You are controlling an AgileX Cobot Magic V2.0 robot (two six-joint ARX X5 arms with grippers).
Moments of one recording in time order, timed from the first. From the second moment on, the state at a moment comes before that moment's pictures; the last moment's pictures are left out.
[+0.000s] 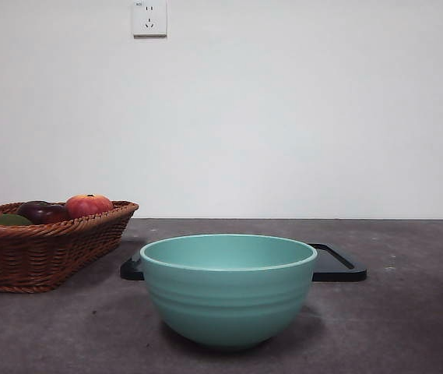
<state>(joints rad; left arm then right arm) -0.01 0.01 0.03 -0.18 0.04 0.00 -0.07 0.05 0.02 -0.10 -0.05 0.05</state>
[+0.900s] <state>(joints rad) -0.01 0.07 0.14 -0.21 0.04 -0.20 -0.05 0.14 0.24 -0.15 -0.14 0.38</state>
